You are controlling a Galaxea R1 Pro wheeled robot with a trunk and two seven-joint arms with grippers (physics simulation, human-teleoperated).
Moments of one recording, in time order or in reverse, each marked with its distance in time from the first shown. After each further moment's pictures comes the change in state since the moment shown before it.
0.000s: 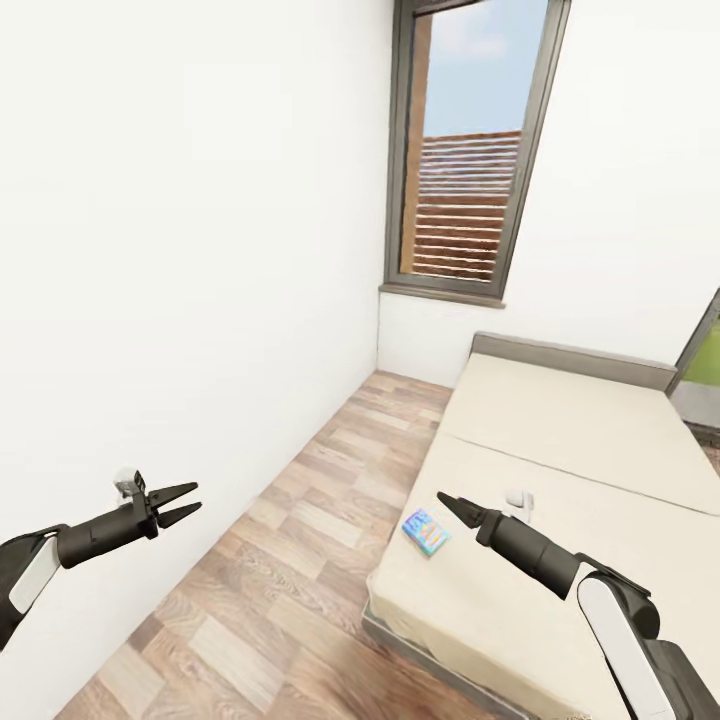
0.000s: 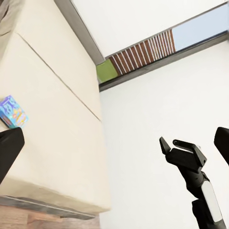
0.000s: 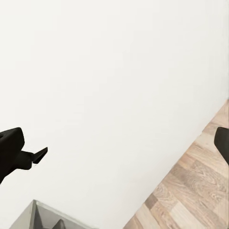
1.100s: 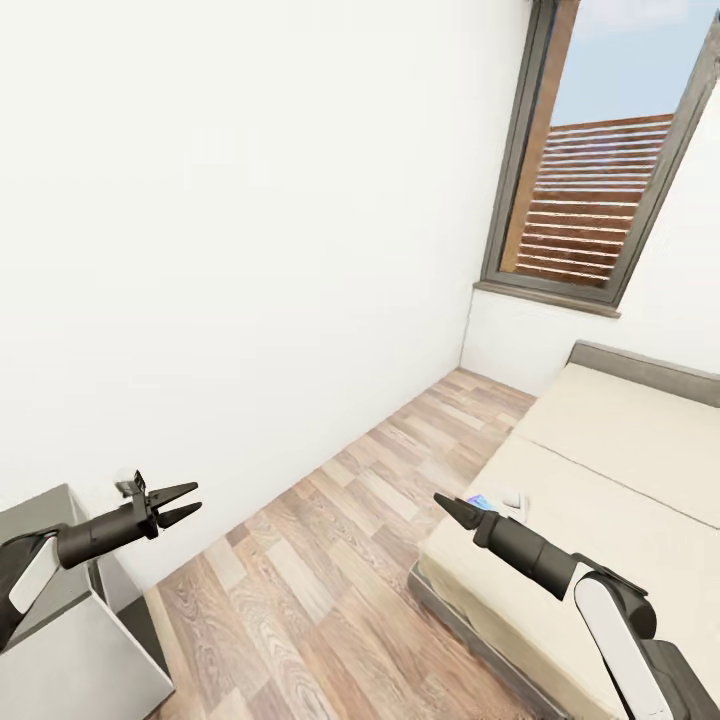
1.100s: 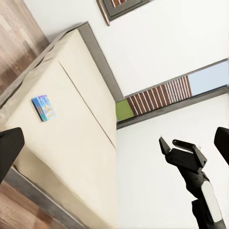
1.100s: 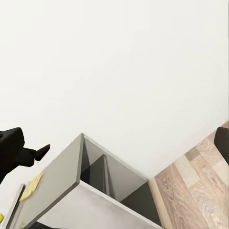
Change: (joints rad) left arm 0.000 0.000 -0.001 0.000 -0.001 0.001 -0.001; right arm 0.000 -0.001 0.014 -0.001 -0.001 0.000 0.002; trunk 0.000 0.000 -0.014
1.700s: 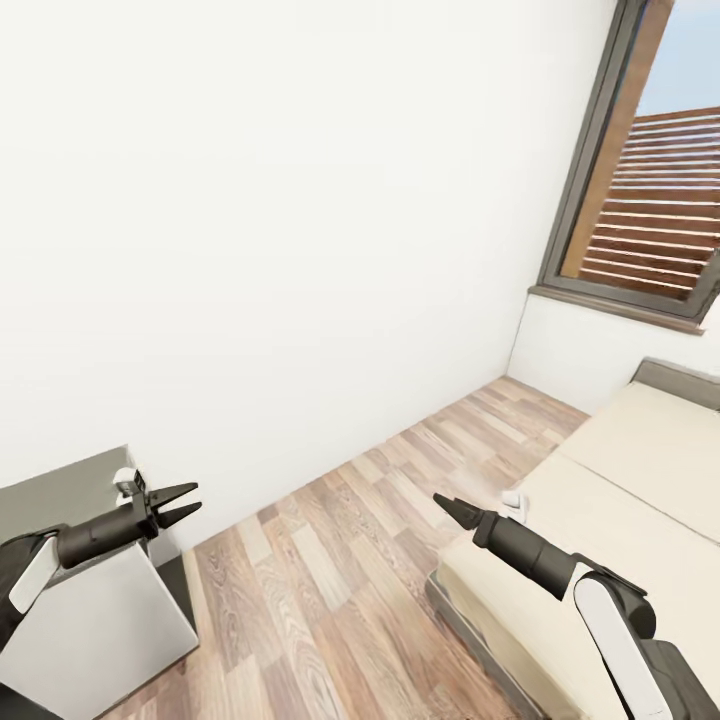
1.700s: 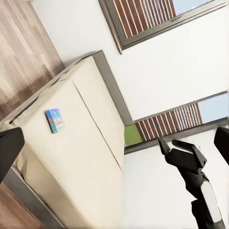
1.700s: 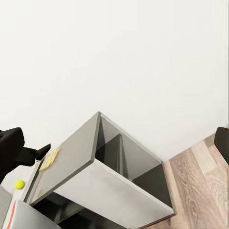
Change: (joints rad) left arm 0.000 0.000 0.001 0.001 0.000 0.001 -0.001; right arm 0.000 0.001 0.001 -0.001 0.000 0.001 0.001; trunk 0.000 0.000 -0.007
